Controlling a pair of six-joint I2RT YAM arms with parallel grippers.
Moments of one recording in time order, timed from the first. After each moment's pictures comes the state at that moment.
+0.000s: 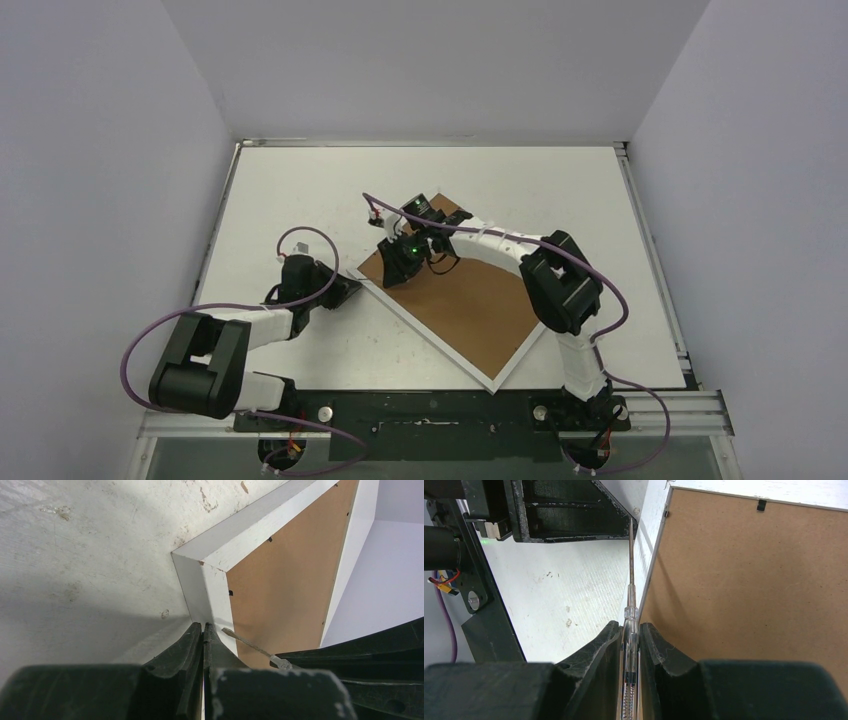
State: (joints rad) left arm -0.21 1.36 0.31 0.38 0.22 -1.10; right arm 0.77 2.04 1.50 -0.40 -0.60 0.03
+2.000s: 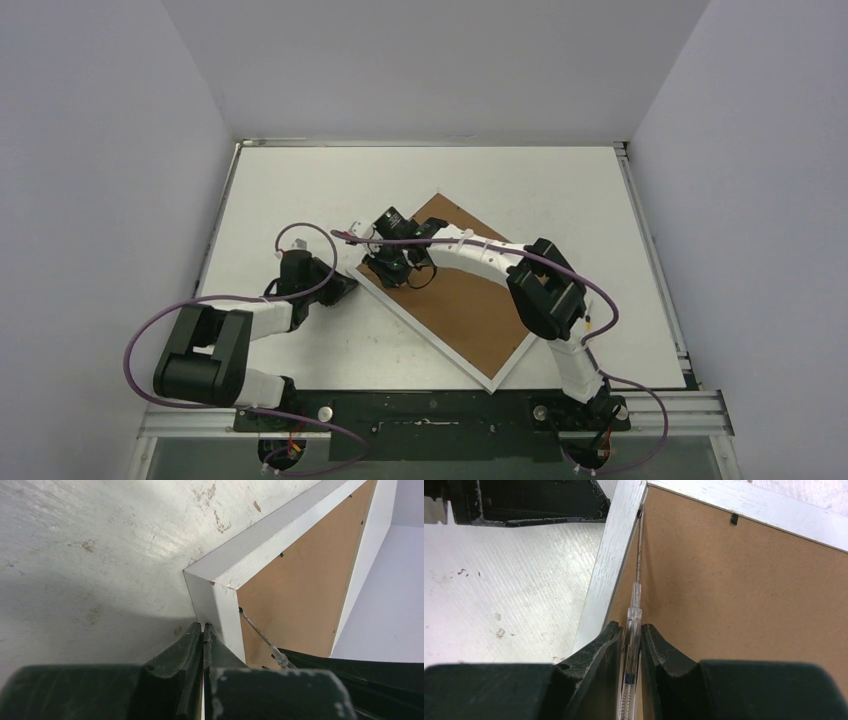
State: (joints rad) left arm -0.18 1.41 0.36 0.34 0.22 -1.05; right arm 0.90 2.09 1.62 -0.55 -0.24 -0.17
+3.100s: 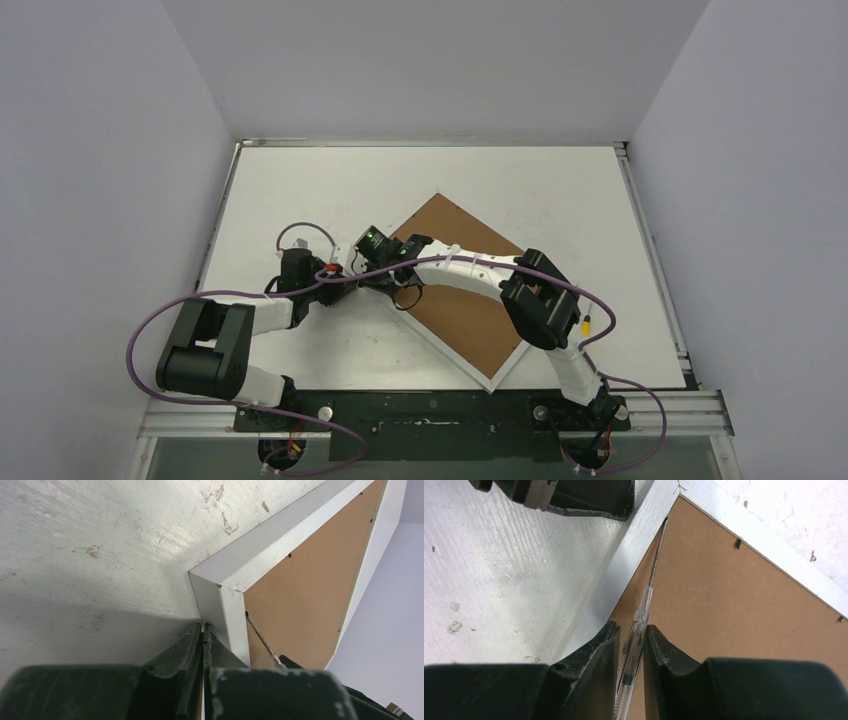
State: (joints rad) left arm -0.17 1.44 0.38 0.33 0.24 -1.04; right arm 1.02 2.09 1.62 -0.55 -0.01 -0.42
